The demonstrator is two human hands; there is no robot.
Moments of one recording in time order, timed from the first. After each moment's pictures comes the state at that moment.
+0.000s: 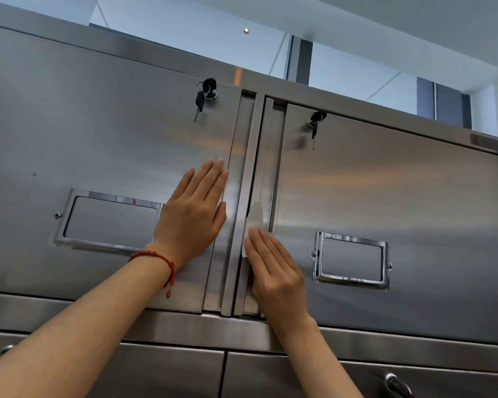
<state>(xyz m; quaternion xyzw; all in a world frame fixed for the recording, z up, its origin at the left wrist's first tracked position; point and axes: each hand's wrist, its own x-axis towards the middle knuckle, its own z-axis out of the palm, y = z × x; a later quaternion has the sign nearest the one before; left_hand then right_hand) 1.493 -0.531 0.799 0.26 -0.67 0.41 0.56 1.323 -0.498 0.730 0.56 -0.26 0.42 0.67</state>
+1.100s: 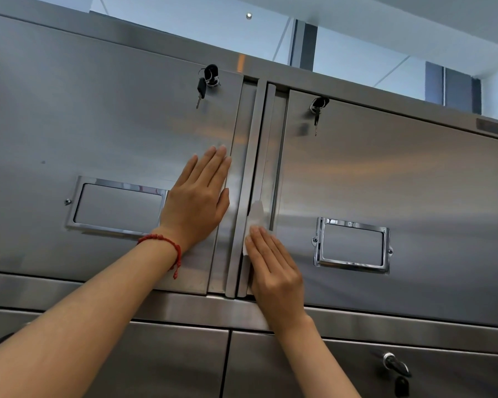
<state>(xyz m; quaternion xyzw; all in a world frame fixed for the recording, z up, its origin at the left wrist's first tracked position) 1.495 -0.527 0.798 0.25 -0.68 0.40 0.56 1.327 -0.500 0.709 0.55 -0.26 0.45 0.65</state>
